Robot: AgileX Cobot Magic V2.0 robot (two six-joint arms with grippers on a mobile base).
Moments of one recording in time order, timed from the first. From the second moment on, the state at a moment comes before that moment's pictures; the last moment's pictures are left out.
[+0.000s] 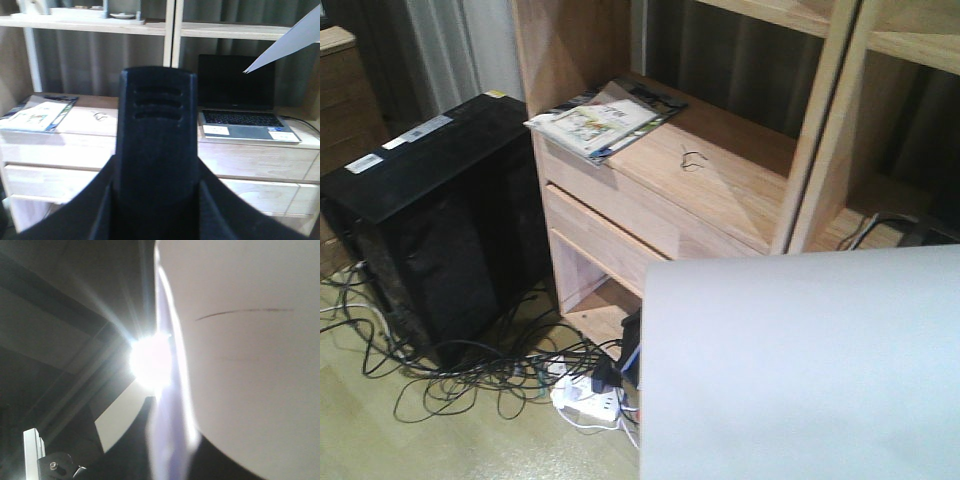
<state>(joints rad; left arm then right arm) -0.48 0.13 -0.74 -0.27 0.81 0.14 0.01 0.14 -0.20 -0.39 -0.99 1.76</state>
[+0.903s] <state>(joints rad) -0.48 0.13 -0.74 -0.27 0.81 0.14 0.01 0.14 -0.20 -0.39 -0.99 1.76</state>
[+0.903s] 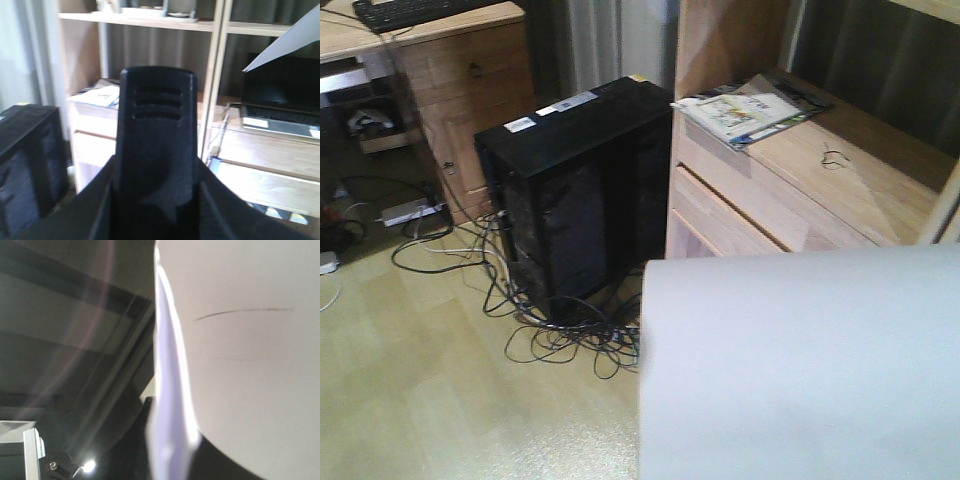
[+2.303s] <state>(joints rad) -0.48 0.13 -0.74 -0.27 0.81 0.14 0.01 0.14 -0.20 -0.39 -0.99 1.76</state>
